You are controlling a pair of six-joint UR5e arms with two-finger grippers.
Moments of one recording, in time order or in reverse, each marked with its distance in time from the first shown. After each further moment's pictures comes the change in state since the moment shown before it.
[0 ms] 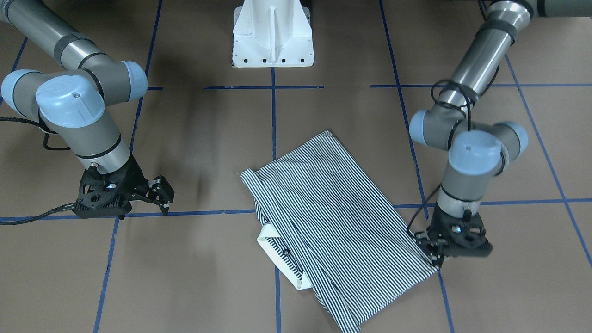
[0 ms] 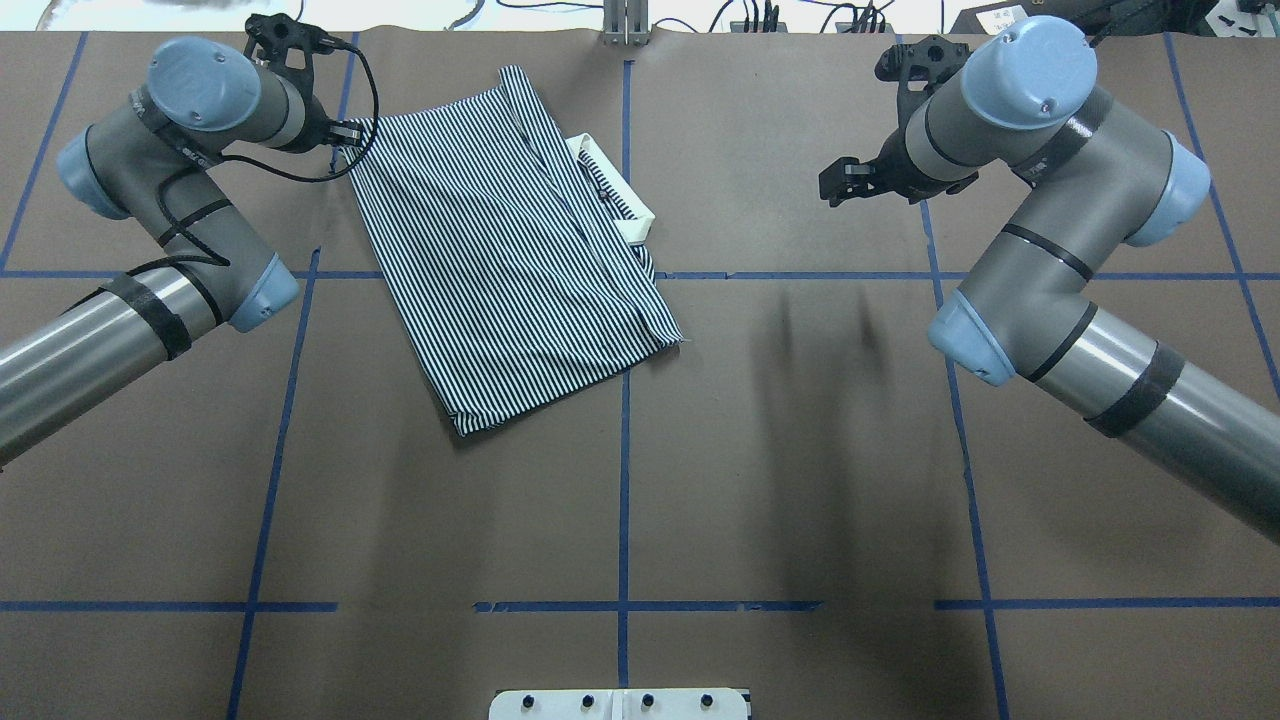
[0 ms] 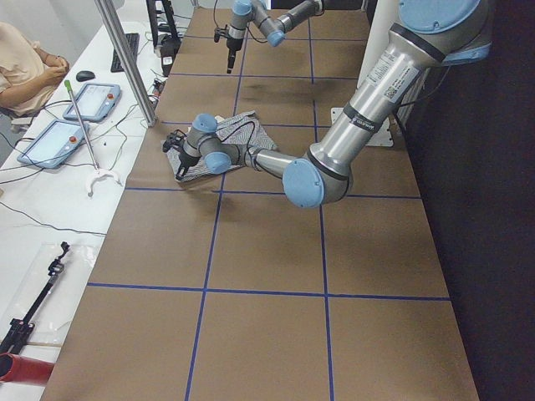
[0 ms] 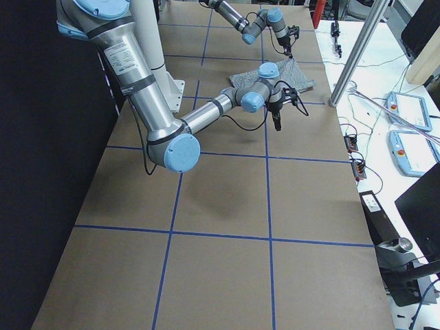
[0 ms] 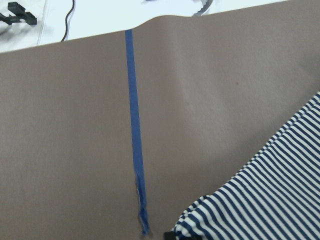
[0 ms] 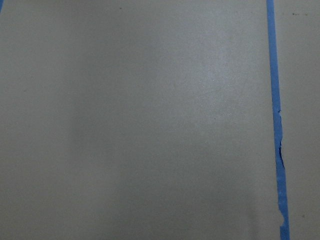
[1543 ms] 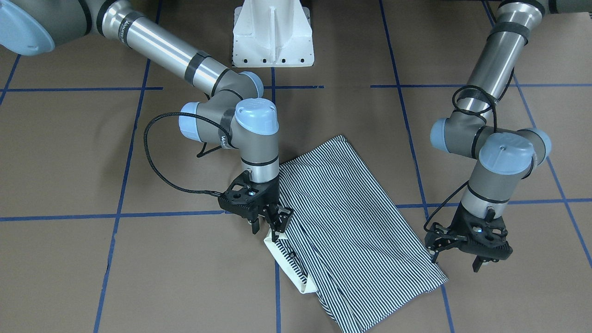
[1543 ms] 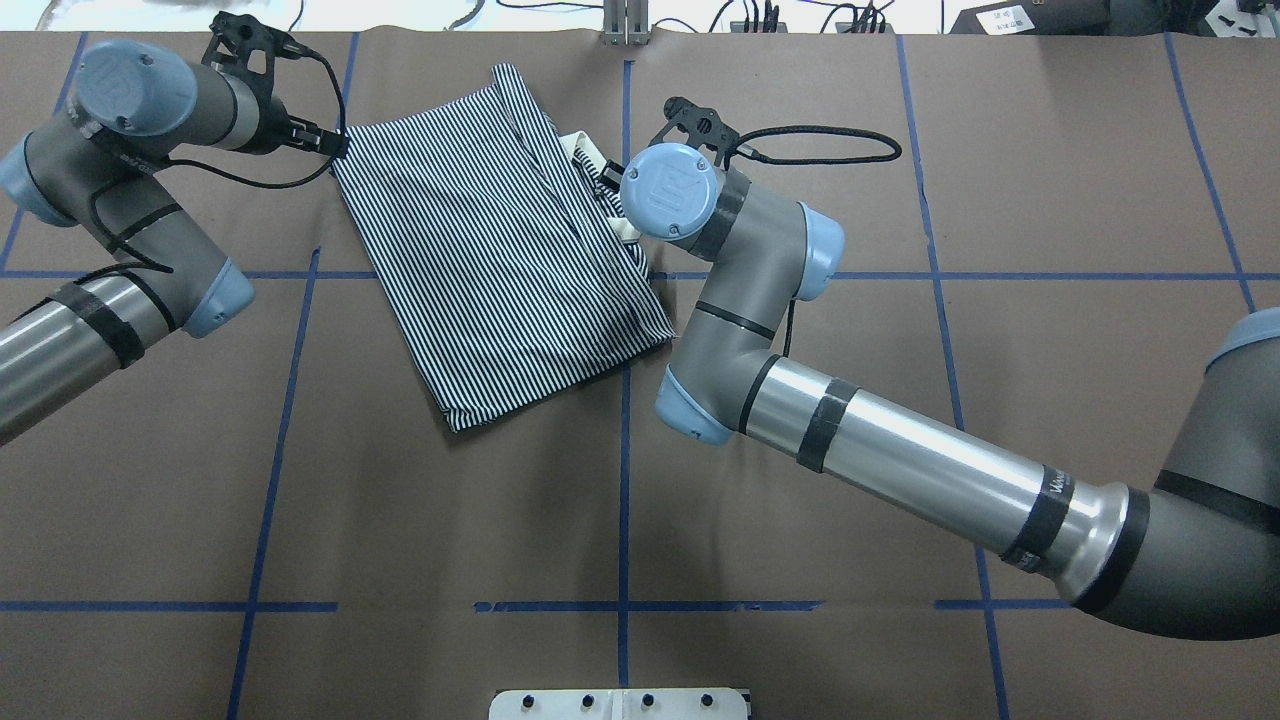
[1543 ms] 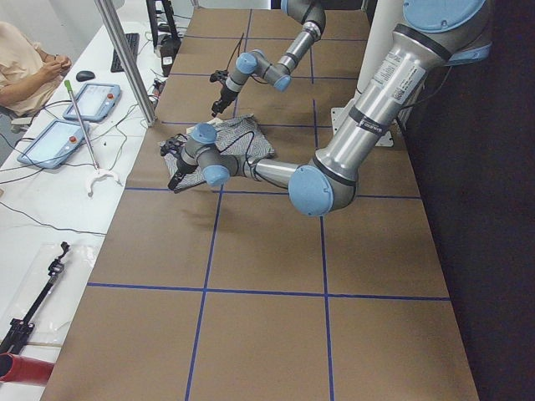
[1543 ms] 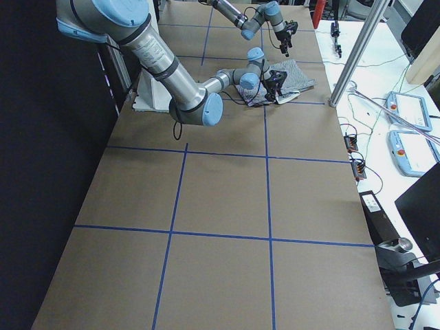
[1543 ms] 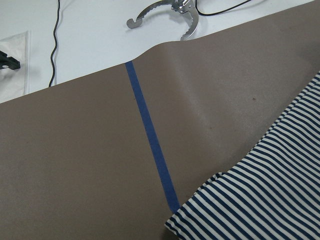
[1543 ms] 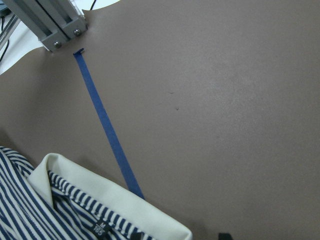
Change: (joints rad) left arm -0.028 0.082 -0.079 -0.074 -0.055 0.131; right arm -0.276 0.460 -0.528 0.173 -0.443 0.788
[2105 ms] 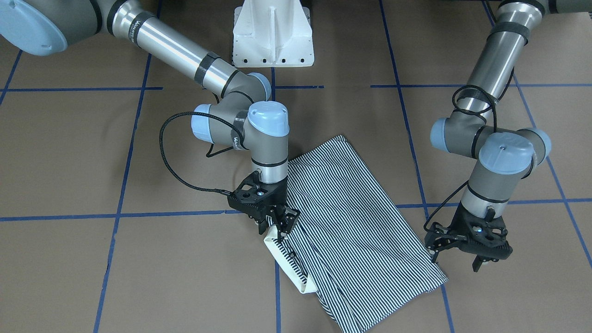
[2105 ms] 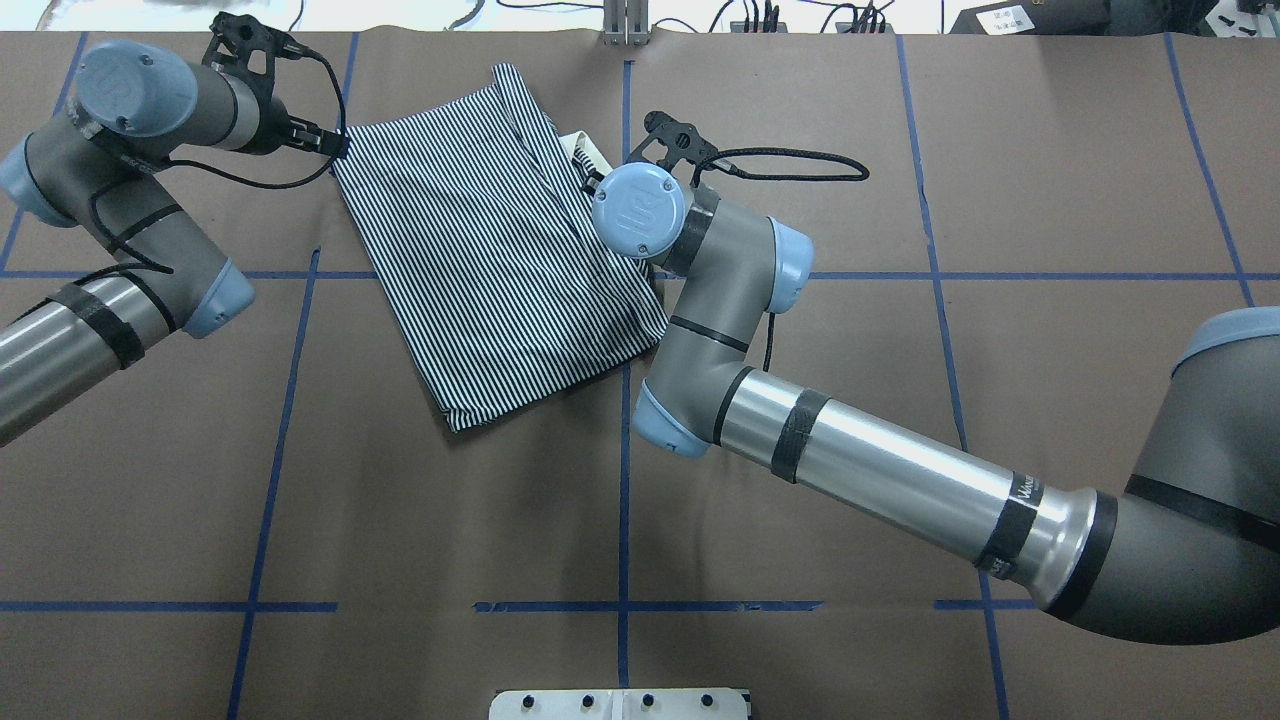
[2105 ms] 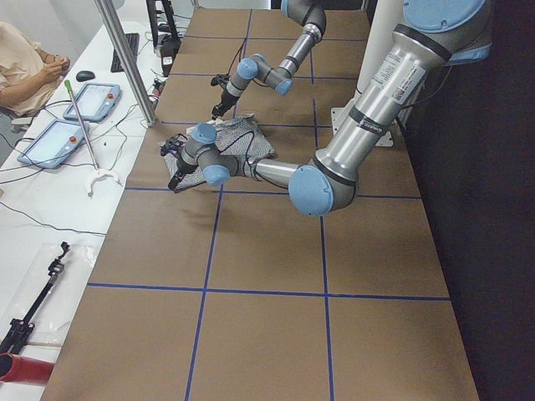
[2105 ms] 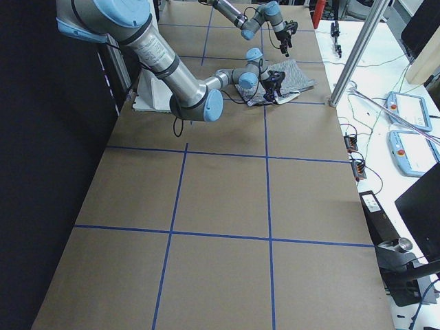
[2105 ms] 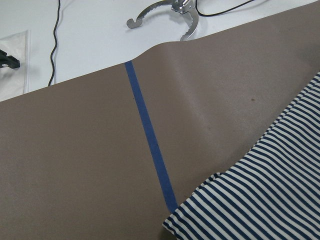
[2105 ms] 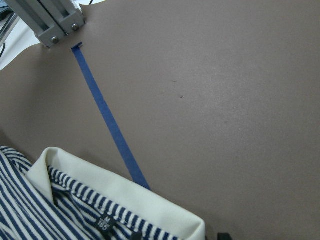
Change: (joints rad) left arm 0.000 0.001 -0.001 -0.002 0.000 -0.002; right arm -0.021 0.042 -0.080 0.024 -0.045 0.052
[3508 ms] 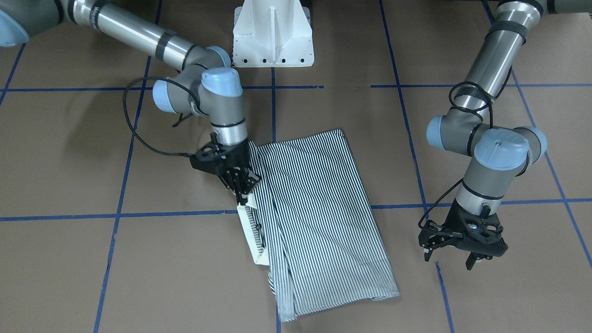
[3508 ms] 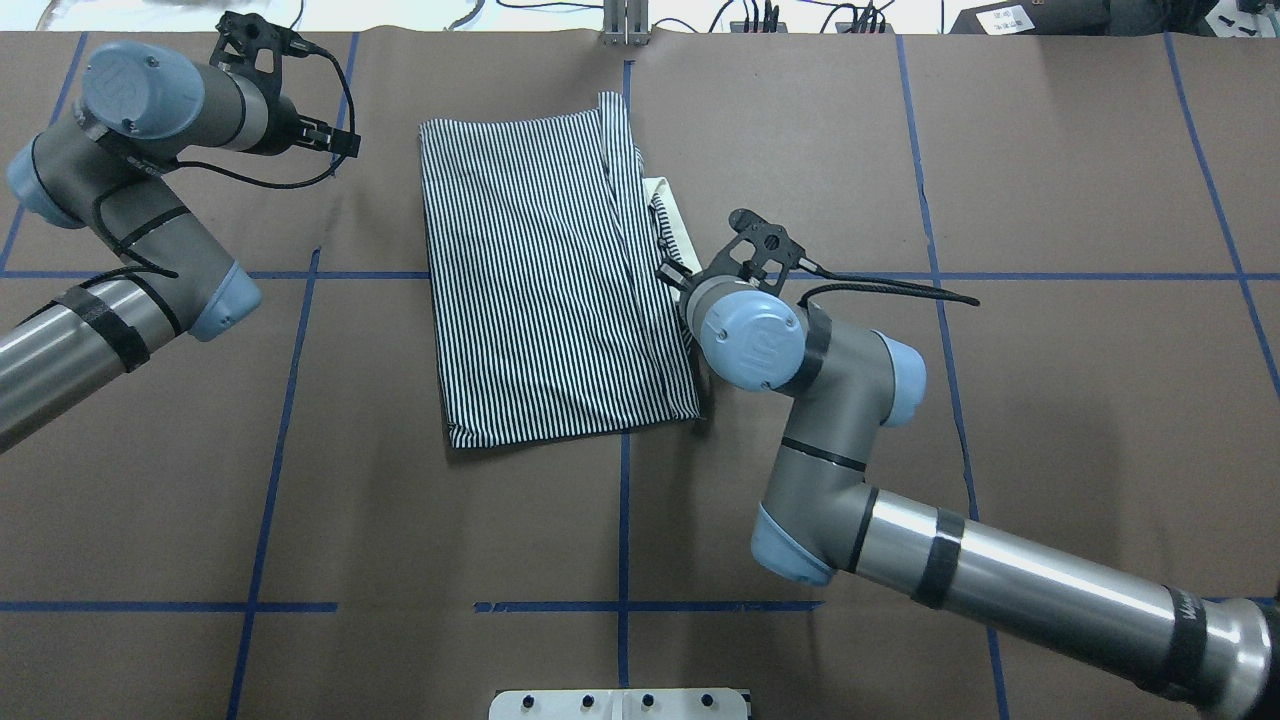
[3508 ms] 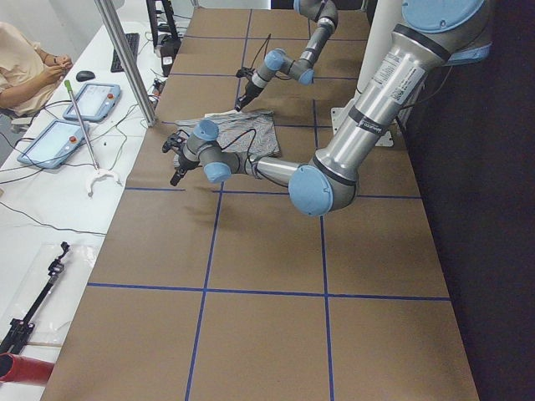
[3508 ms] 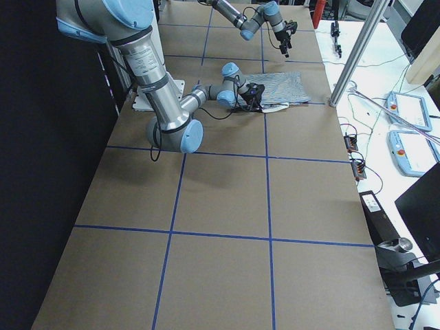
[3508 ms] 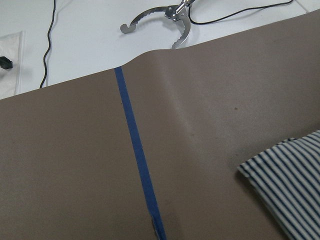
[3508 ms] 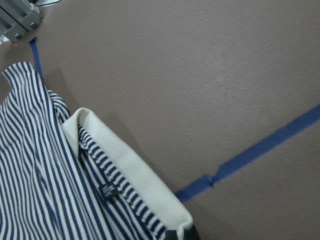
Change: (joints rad) left arm 0.011 -0.001 -0.024 -0.001 0.000 -0.039; right arm -0.106 -0.411 0.503 0.005 -0.088 0.042
